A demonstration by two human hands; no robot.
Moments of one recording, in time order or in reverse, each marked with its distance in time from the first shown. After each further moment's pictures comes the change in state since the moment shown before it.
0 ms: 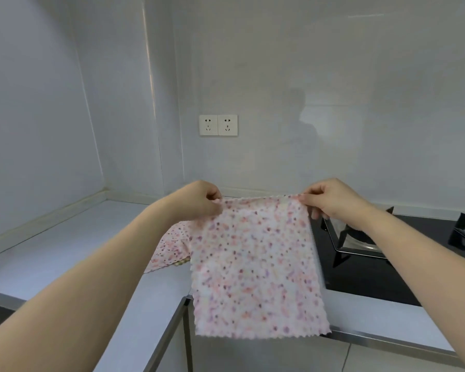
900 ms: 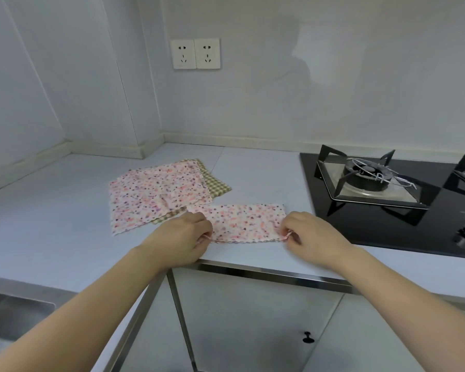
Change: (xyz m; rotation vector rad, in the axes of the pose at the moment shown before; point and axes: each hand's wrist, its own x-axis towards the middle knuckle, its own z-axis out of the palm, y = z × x) left_hand -0.029 -0.106 0.145 0.391 -0.025 0.422; right_hand -0.043 0.145 0.109 -0.579 -0.211 -0.335
